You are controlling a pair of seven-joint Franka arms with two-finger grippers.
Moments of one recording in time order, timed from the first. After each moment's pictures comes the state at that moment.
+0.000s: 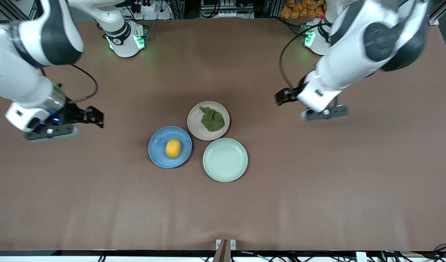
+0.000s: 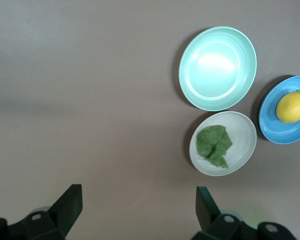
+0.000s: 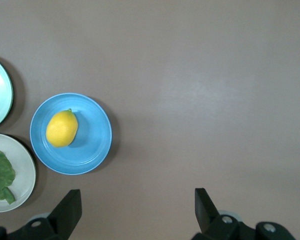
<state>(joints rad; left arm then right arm) -0.23 0.22 -0.30 -1.60 -0.19 1.78 -0.67 0.13 0.11 0.03 -1.78 0.01 1.93 -0.03</state>
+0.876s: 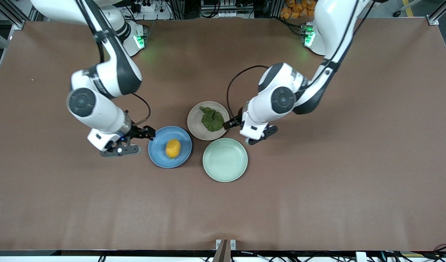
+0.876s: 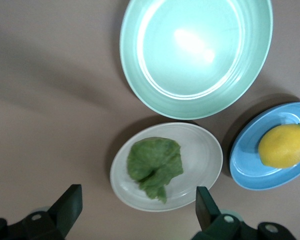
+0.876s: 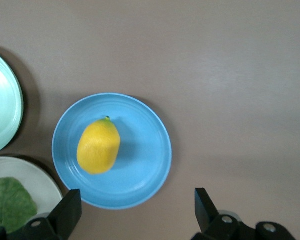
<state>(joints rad) -0.44 0.58 -0.30 -1.60 -0.29 2.21 -1.05 0.26 0.36 0.08 -1.79 0.03 2.15 0.21</state>
